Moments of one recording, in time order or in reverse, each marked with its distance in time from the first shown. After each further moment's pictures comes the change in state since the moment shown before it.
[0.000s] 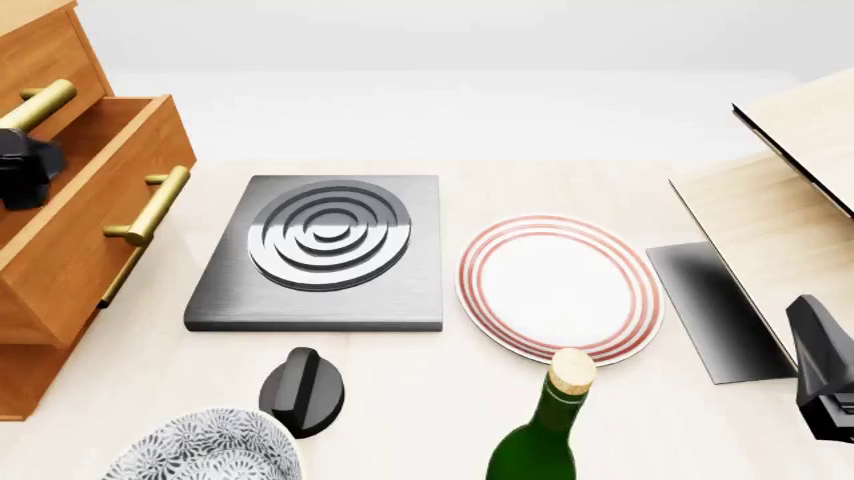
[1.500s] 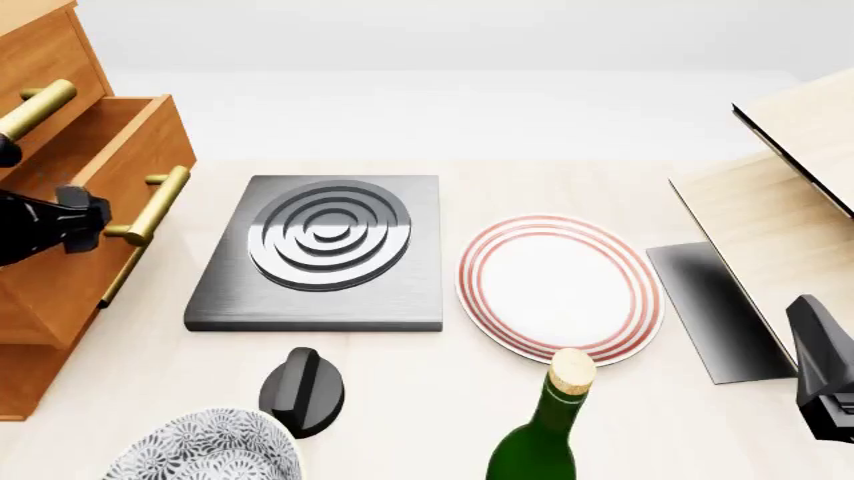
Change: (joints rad) left arm 0.025 0.207 0.096 -0.162 0.031; right arm 0.000 0.000 0.000 0.000 0.000
